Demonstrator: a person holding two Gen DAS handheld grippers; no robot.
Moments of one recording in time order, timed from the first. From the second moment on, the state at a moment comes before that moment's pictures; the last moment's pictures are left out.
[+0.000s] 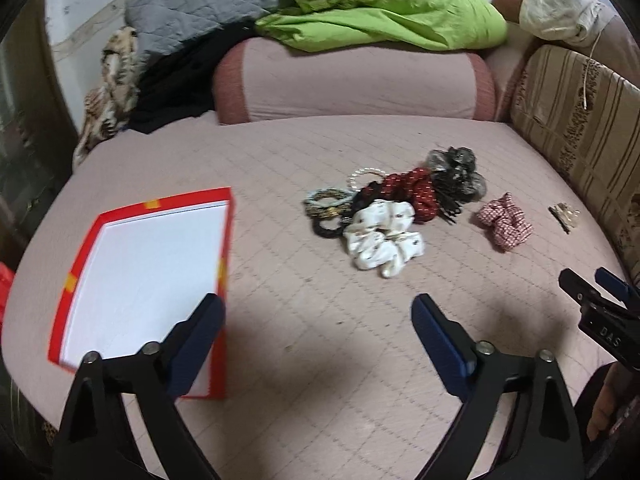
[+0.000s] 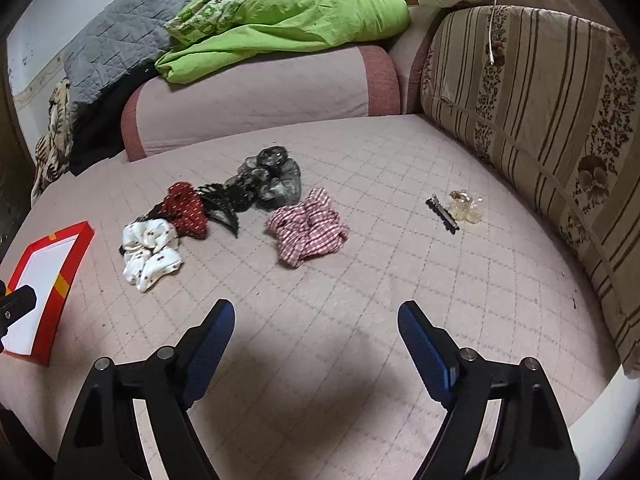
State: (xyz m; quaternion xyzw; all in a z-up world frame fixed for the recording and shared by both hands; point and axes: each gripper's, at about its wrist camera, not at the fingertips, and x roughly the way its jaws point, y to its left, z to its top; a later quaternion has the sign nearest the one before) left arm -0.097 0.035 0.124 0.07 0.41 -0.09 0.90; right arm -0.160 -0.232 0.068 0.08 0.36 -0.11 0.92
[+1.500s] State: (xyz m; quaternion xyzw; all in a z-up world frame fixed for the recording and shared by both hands) left arm -0.032 0.025 0.096 0.00 0.48 -0.14 0.87; right arm -0.078 -0.245 0.056 0.12 0.41 -0.01 0.90
